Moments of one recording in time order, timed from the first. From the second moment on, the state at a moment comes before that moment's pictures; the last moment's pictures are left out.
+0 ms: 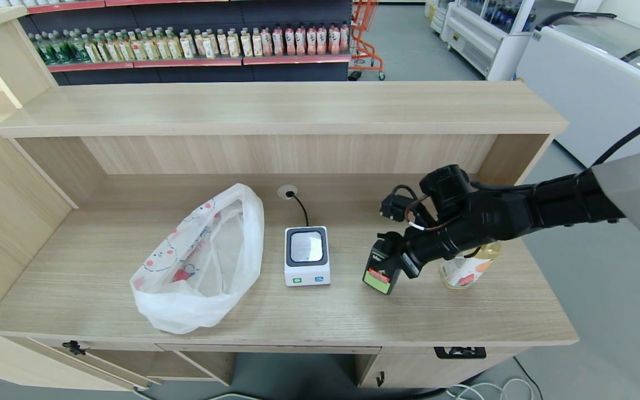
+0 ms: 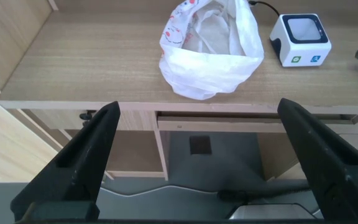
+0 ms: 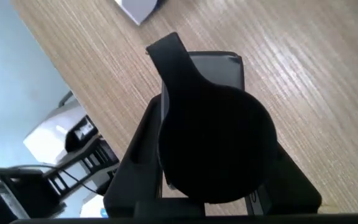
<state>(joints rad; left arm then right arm) 0.00 0.00 0.00 0.00 -0.01 0.00 0.39 2.13 -1.47 0.15 0.37 -0.47</state>
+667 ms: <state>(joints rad) 0.00 0.00 0.00 0.00 -0.01 0.00 0.36 1.72 -1.31 0.14 0.39 -0.55</state>
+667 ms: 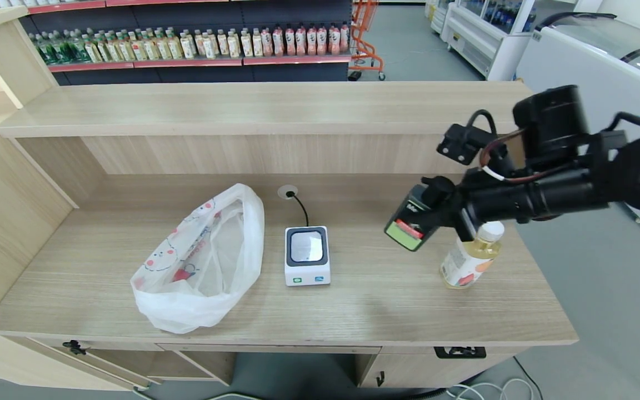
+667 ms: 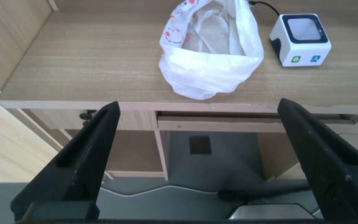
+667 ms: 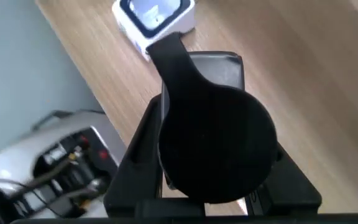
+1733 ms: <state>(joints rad) 0.00 0.00 0.00 0.00 -0.01 0.00 0.44 1.50 -0.57 -0.44 0.88 -2.50</state>
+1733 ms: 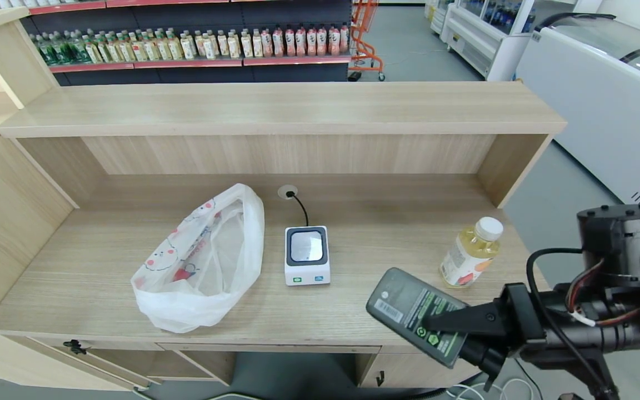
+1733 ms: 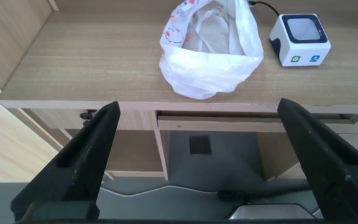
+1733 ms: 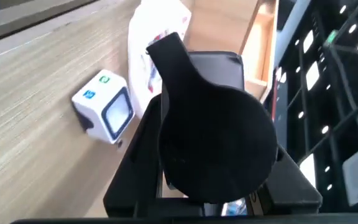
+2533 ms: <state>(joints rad) 0.00 0.00 0.00 0.00 -0.01 0.00 0.71 1.76 -0.51 -0.87 0.97 -2.59</state>
